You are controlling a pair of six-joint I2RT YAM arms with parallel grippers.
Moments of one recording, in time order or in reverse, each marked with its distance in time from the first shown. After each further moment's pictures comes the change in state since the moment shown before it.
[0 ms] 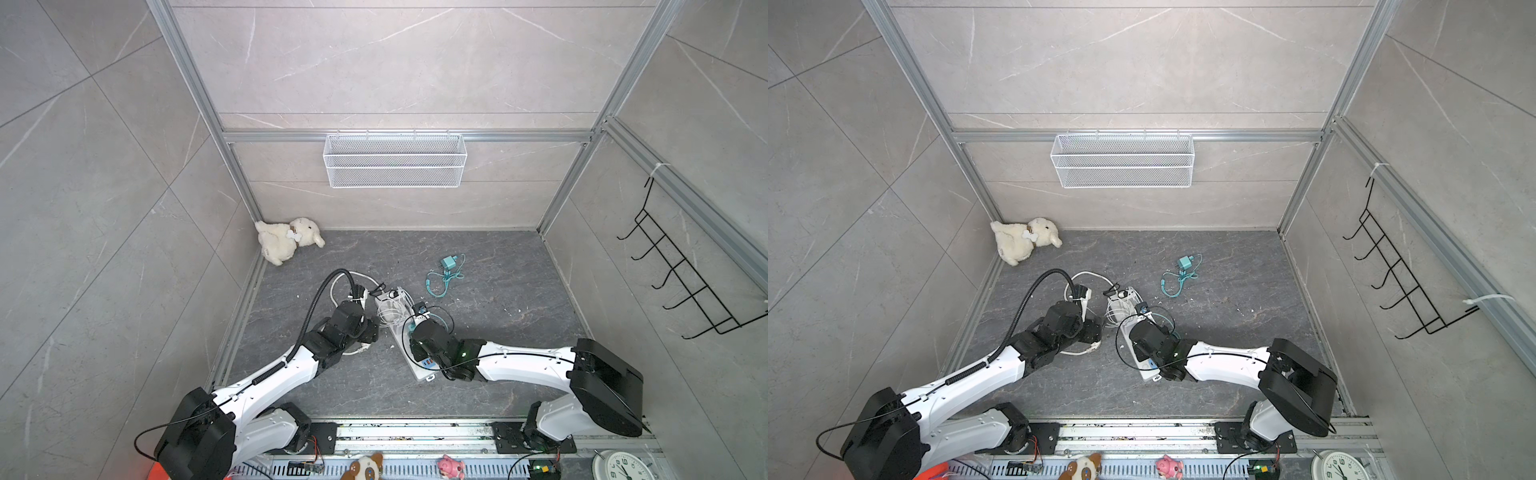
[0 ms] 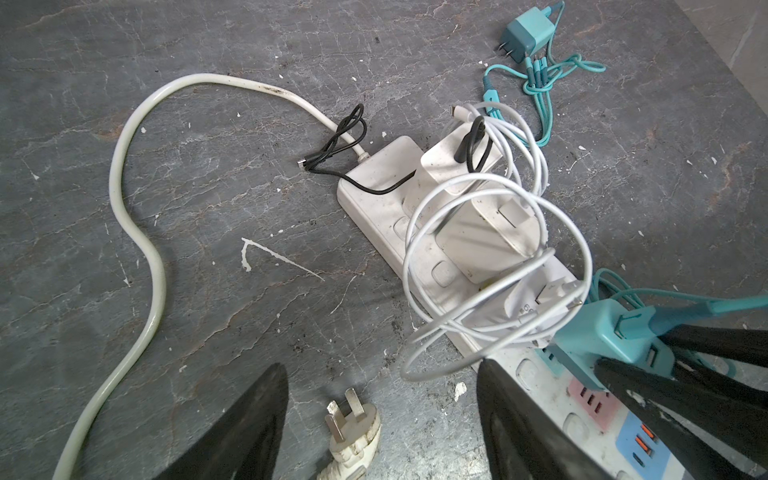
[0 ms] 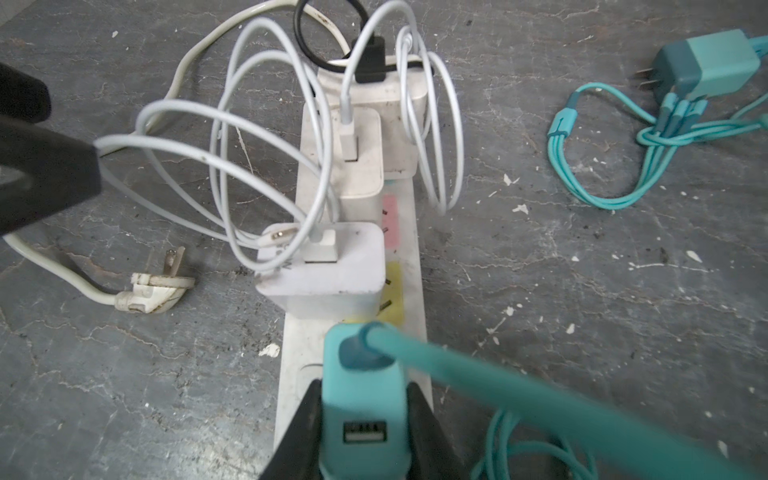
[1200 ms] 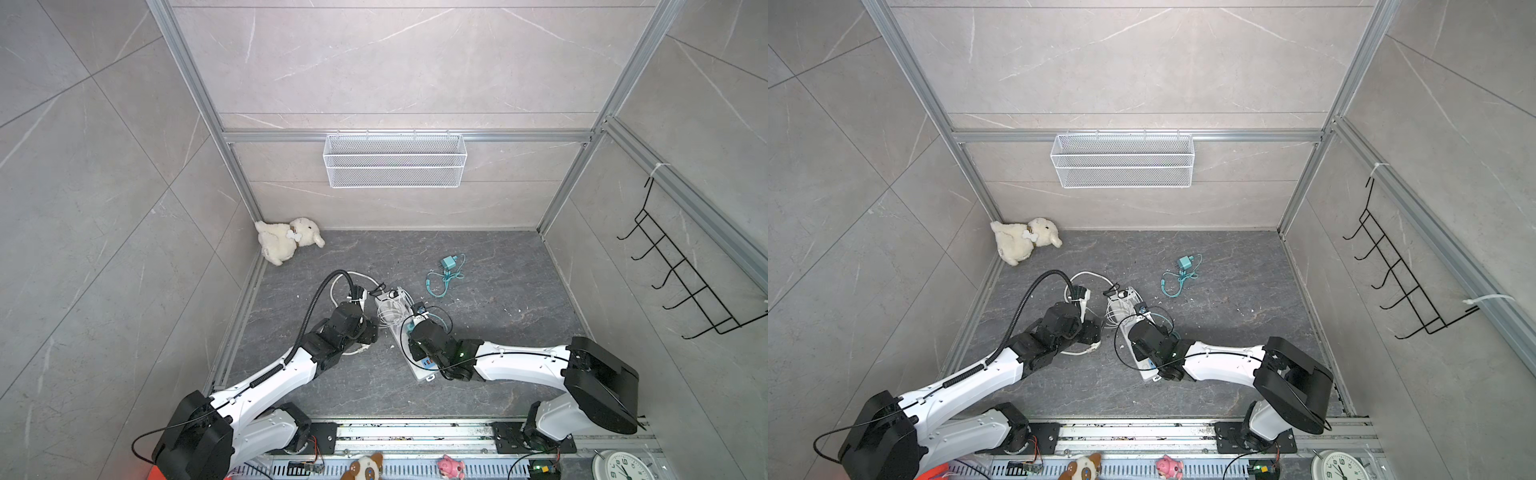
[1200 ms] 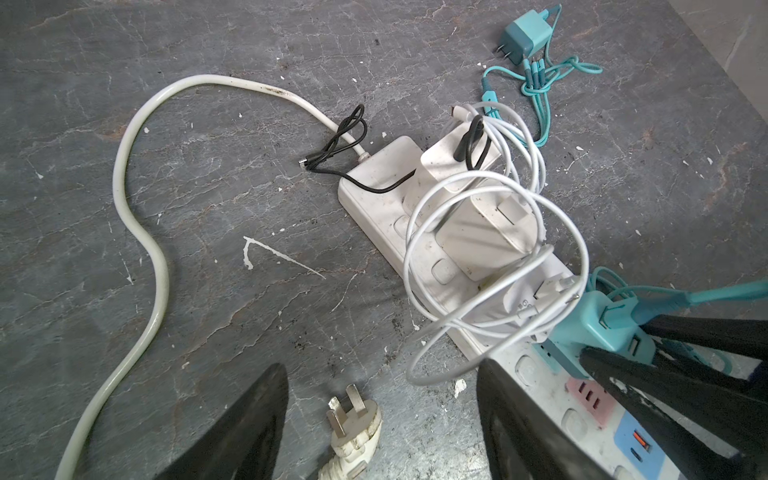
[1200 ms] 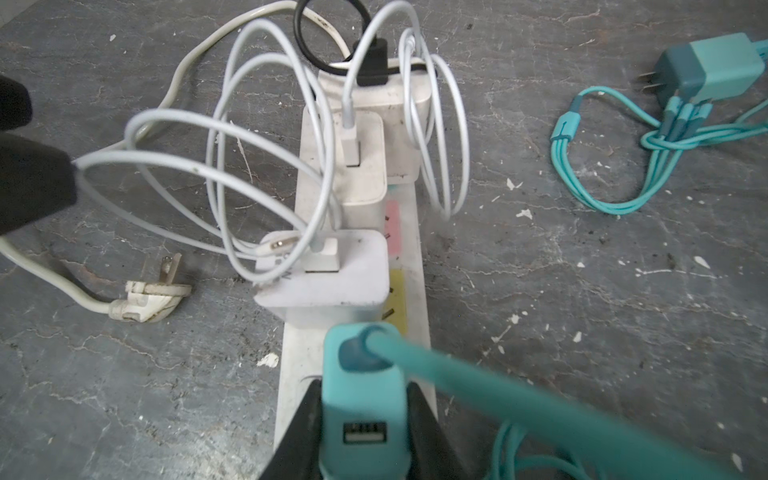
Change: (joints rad) left arm 0.000 -0.020 -0.011 0.000 0.000 0.001; right arm 0.000 0.037 -0.002 0.046 0.003 -0.002
